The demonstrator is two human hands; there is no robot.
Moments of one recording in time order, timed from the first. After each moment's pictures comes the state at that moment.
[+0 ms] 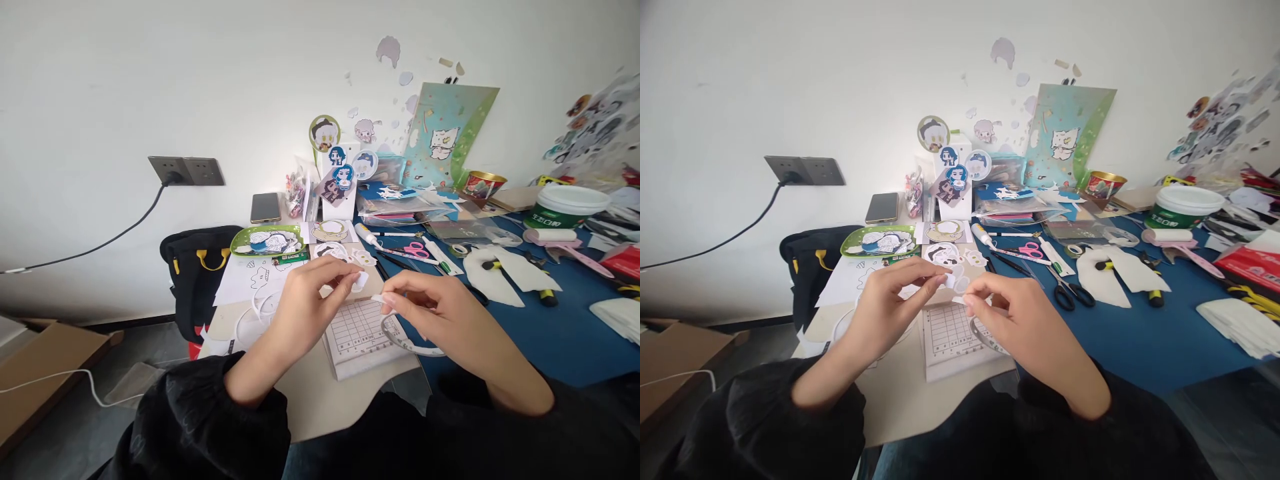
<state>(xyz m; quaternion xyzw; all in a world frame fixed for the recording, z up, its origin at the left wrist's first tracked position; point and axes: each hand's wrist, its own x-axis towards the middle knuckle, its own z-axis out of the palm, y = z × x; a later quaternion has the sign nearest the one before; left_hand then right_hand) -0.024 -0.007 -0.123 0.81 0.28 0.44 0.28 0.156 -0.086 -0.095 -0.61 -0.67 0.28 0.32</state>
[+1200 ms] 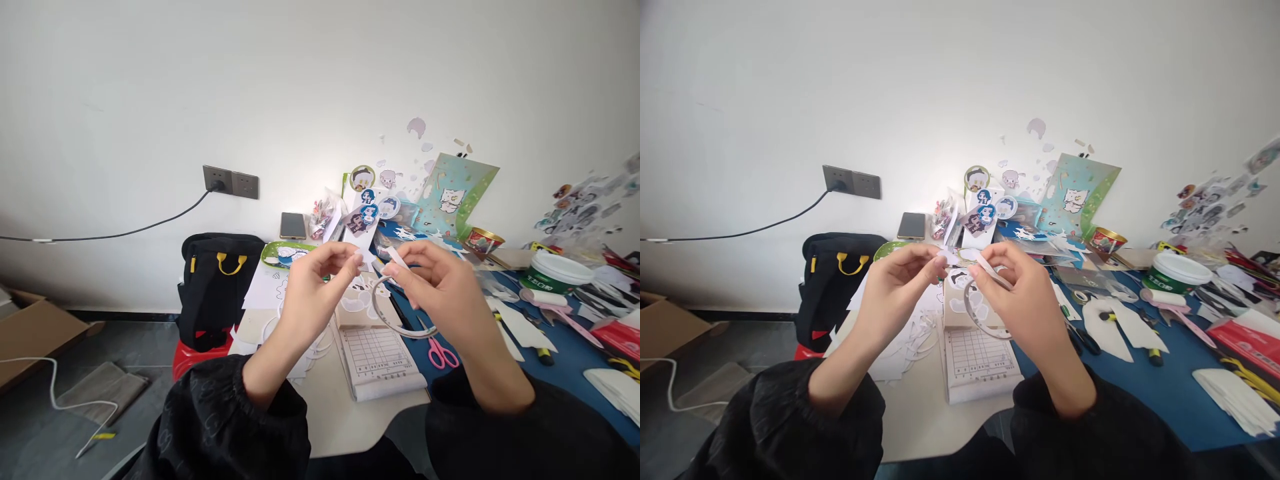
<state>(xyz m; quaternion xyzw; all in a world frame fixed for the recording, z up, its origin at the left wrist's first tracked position) -0.055 -0.005 -0.091 0.63 0.25 0.62 0.41 0.098 -0.055 -0.052 -0.56 -0.64 0.19 0.49</state>
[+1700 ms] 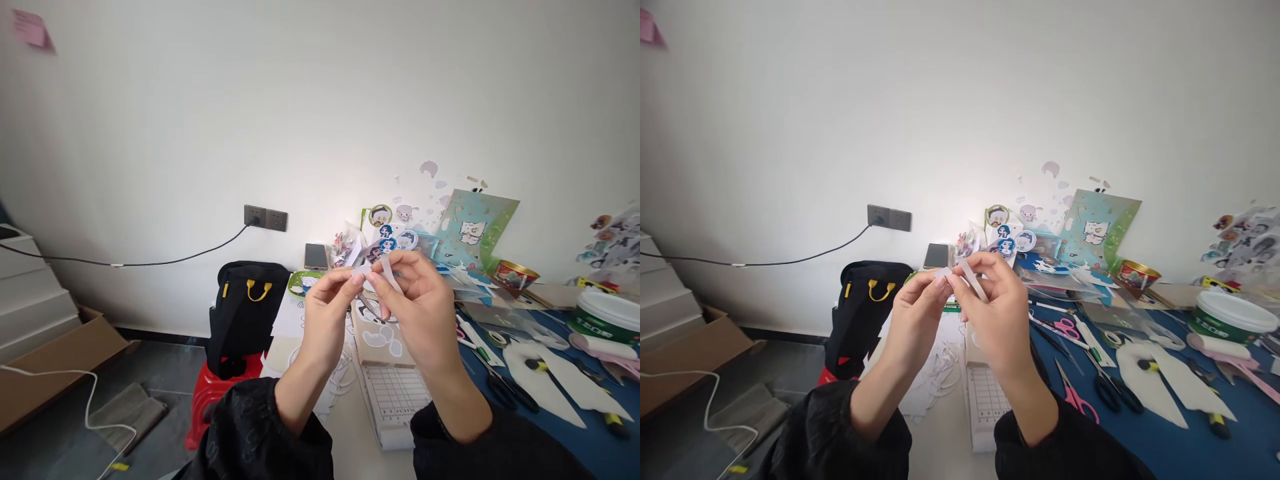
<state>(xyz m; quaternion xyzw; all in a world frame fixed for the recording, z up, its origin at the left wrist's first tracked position) -0.059 0.000 -0.093 0.42 0.12 0.71 0.55 0.040 -0.031 -0.049 -0.38 -0.60 0.25 0.65</state>
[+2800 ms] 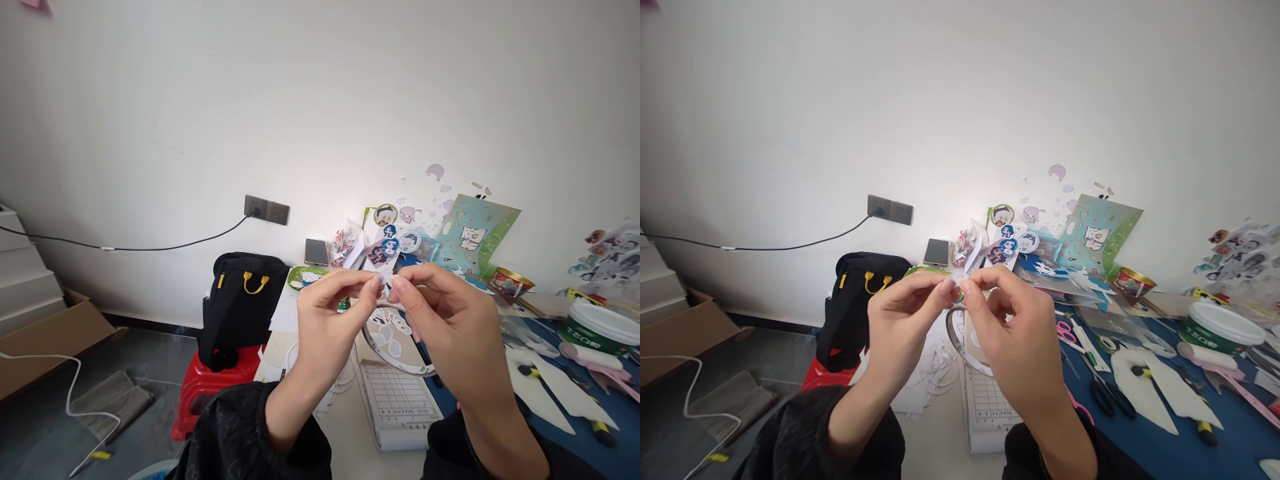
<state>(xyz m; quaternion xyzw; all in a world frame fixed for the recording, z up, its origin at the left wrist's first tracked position) -0.072 -0.024 -0.079 0.54 0.19 0.73 0.38 0.046 -0.062 -0.037 -0.48 -0.70 0.08 0.53</state>
